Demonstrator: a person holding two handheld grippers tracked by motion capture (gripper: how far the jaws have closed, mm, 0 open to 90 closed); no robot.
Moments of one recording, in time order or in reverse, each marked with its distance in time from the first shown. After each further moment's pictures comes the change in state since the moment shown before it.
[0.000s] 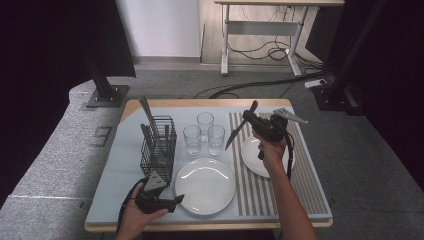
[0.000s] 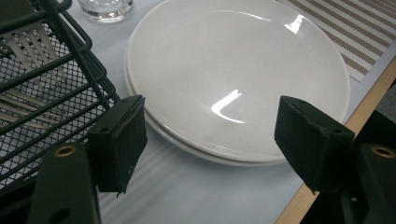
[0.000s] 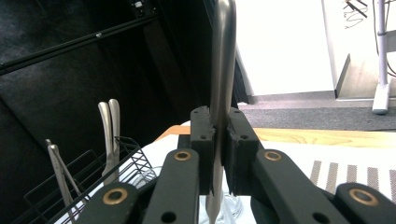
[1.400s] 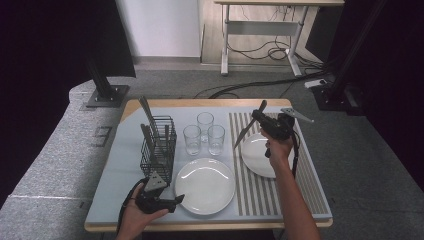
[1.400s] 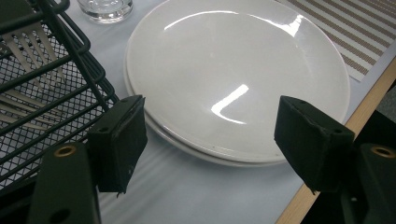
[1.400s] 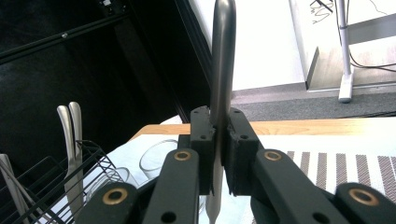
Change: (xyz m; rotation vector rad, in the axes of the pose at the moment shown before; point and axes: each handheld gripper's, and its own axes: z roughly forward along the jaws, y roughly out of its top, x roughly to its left) left arm 0.000 0.000 0.000 0.001 0.002 0.006; right arm -0.031 0.000 -0.004 0.014 -0.096 0.027
